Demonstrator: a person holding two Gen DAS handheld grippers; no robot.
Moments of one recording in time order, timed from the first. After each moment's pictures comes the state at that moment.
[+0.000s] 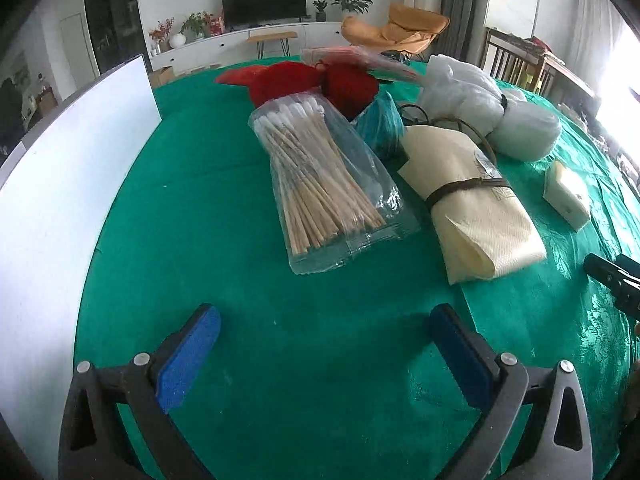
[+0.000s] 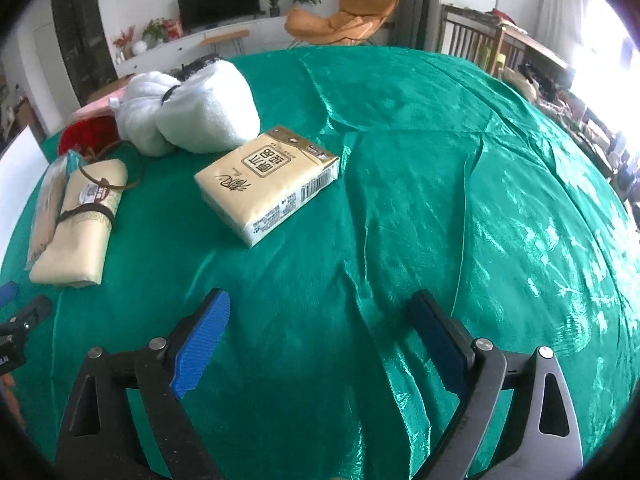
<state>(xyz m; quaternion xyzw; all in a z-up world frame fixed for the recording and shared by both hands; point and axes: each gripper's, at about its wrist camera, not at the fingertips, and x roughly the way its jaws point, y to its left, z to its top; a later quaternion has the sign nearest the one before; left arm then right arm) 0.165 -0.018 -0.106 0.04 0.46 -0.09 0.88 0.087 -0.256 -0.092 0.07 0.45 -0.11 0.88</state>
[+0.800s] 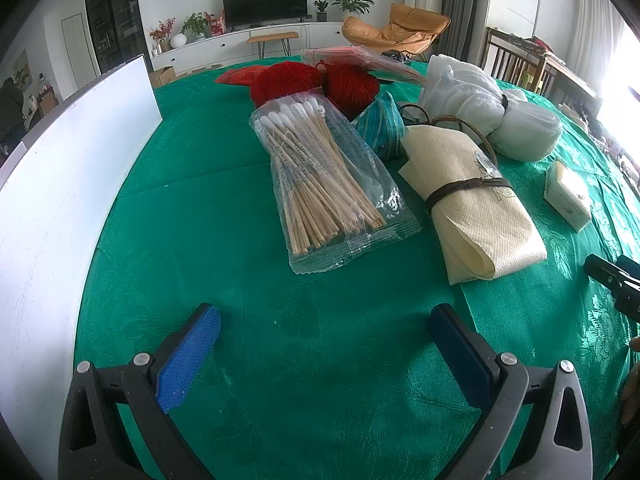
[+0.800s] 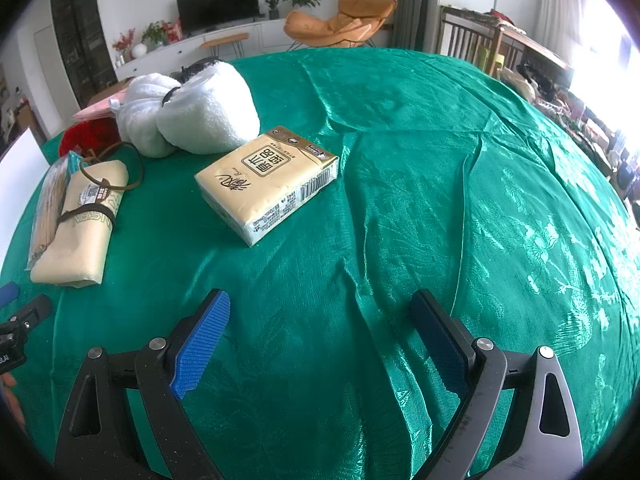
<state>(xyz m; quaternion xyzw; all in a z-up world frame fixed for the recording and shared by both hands) 0.163 -0.016 -0.106 0.04 0.46 -0.09 0.88 0.086 -0.256 -0.091 0.07 0.45 -0.11 0.88</state>
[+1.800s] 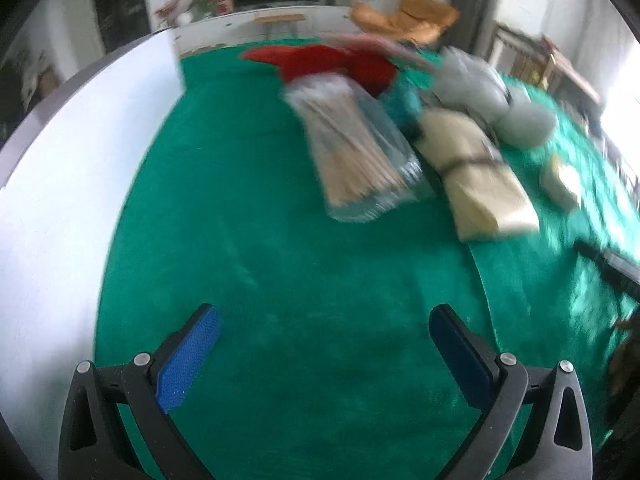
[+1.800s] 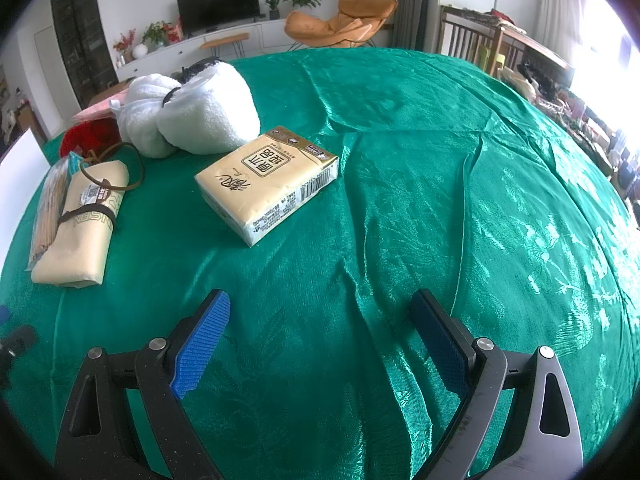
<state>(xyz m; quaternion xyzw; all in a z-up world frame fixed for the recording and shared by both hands) 0.141 0.024 -0.091 -0.01 0.49 -0.09 0.87 0.086 -0.255 -0.091 0.07 0.45 -0.11 0.88</state>
